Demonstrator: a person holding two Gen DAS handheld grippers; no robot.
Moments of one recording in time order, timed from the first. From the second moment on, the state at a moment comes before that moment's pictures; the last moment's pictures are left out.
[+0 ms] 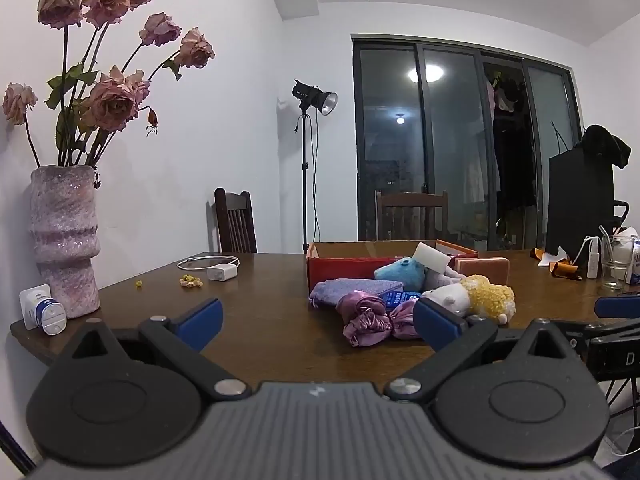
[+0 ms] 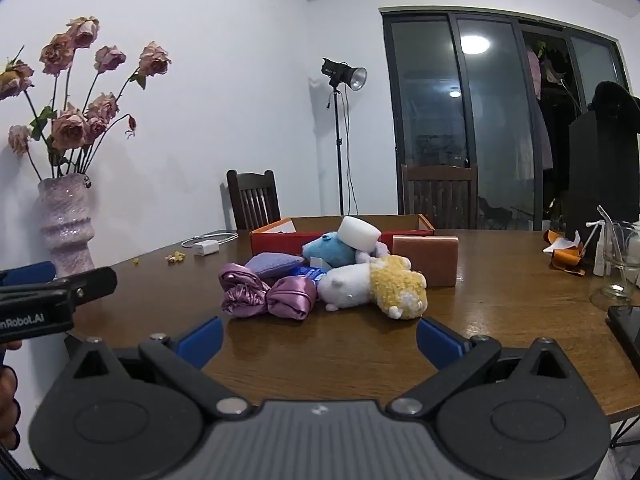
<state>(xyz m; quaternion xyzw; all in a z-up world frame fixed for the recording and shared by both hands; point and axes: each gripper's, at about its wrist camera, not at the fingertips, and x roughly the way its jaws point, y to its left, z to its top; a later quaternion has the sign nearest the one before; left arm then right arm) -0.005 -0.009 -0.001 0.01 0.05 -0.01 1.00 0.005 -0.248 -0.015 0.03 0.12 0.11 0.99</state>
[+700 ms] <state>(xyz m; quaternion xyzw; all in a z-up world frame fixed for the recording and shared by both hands) -0.005 -0.010 -0.001 0.01 0.05 -0.01 1.00 0.004 -0.249 -0.016 0.03 0.12 0.11 0.99</state>
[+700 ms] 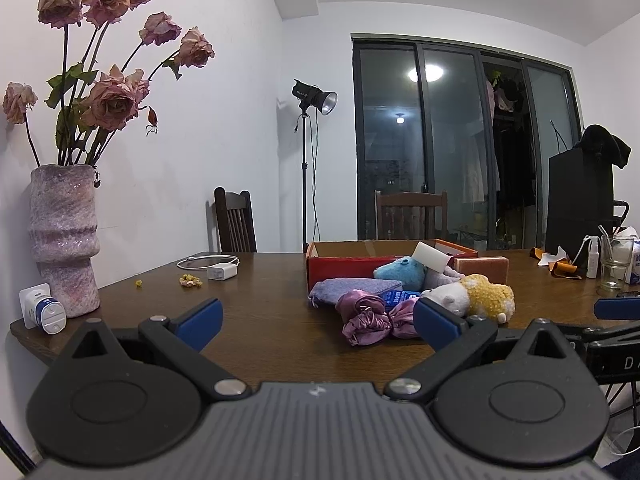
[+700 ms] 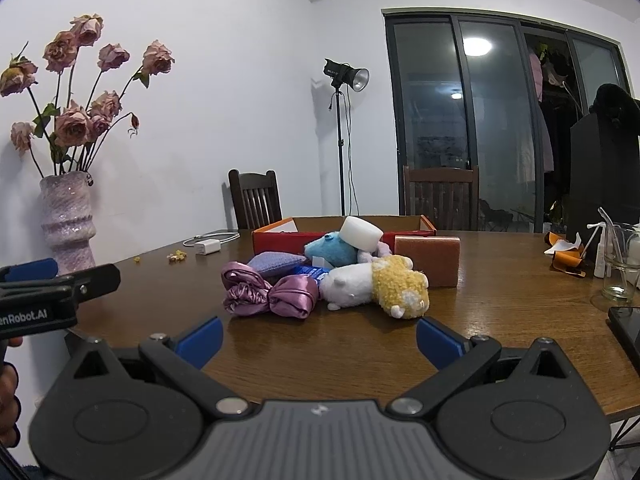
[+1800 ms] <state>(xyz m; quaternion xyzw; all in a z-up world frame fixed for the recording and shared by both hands) -0.008 -0.012 -0.001 0.02 0.05 -0.01 1.00 0.004 -0.251 -0.016 0.04 0.12 0.11 0.99</state>
